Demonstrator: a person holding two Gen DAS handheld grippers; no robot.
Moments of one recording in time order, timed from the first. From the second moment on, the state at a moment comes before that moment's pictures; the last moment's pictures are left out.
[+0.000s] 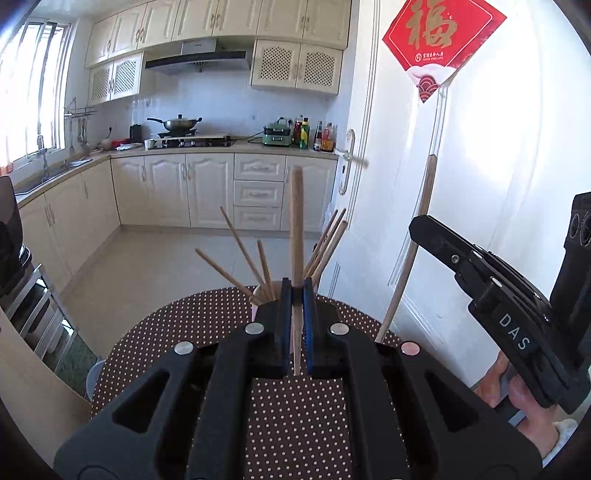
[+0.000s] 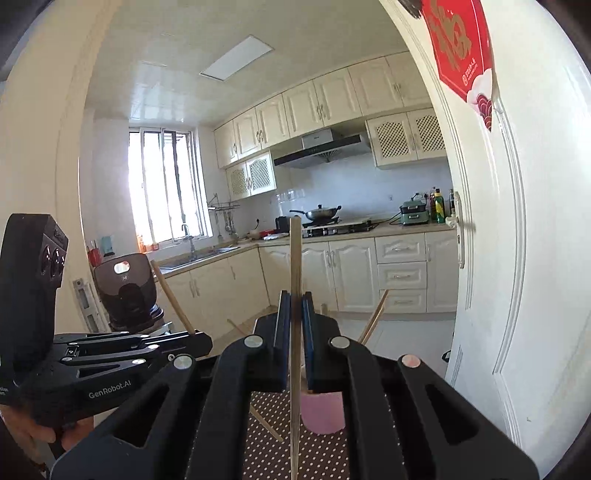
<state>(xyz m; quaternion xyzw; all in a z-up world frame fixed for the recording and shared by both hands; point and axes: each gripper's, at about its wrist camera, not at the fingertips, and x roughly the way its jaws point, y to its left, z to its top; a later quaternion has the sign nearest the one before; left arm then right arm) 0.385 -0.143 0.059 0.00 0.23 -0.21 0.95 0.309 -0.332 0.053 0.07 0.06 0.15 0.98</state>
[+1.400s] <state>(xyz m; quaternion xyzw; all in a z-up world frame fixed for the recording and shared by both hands) 0.467 -0.176 0.003 0.06 0.24 -0.20 0.95 0.394 -0.329 0.050 0.09 -0.04 0.09 0.99</state>
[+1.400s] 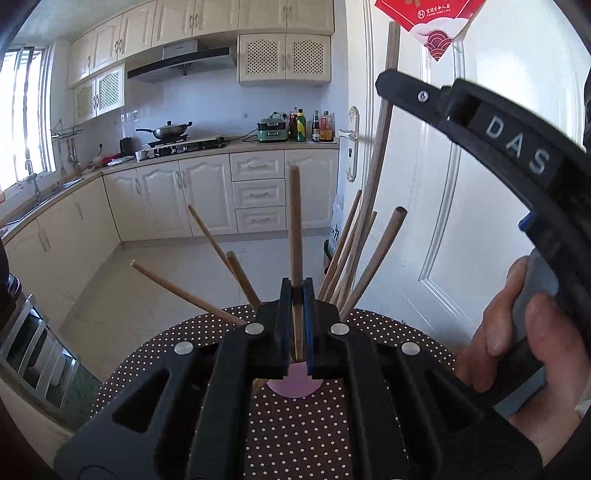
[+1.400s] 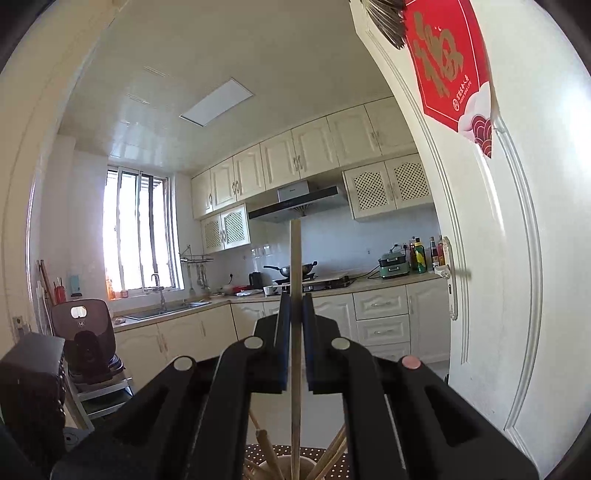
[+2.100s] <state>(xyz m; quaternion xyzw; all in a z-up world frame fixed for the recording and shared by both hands) 0.469 -0.171 0.006 0.05 0.22 -0.19 0.95 0.408 -0.322 0.021 0.07 0.00 0.11 0.99</state>
